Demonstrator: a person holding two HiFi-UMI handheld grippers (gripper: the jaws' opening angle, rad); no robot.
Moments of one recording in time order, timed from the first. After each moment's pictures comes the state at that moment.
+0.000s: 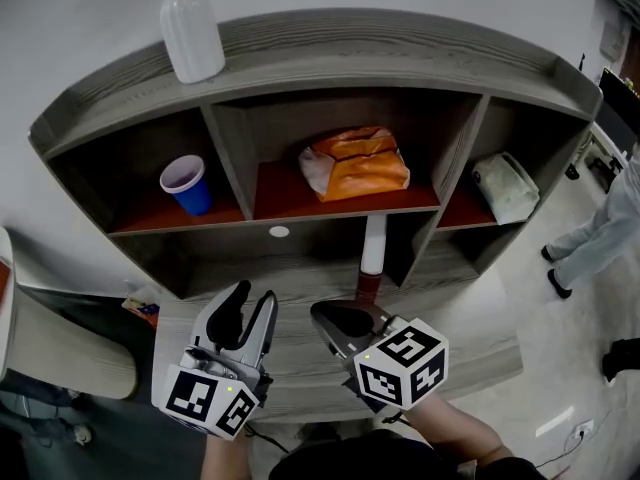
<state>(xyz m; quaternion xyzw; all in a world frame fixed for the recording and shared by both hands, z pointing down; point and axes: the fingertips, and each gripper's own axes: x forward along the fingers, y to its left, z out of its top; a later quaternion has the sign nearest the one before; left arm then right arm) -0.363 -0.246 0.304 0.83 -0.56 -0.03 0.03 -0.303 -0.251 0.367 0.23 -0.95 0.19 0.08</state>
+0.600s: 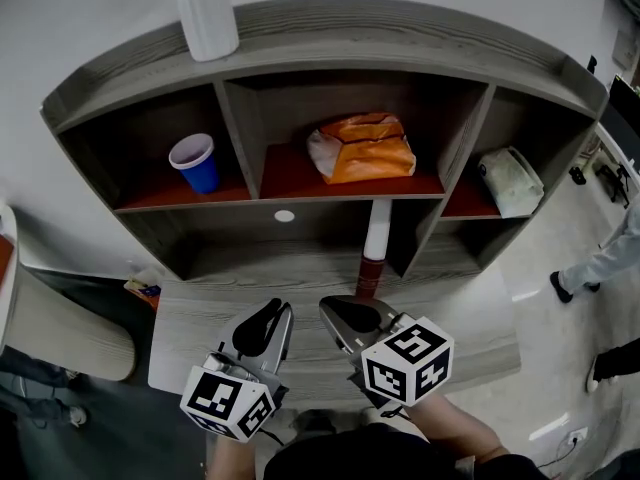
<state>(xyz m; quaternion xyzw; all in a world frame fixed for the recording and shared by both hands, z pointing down) -0.334 -0.216 0.355 0.83 -0.55 0.01 0.08 -0.290 -0.236 0.380 0.24 -0.95 0.20 0.08</state>
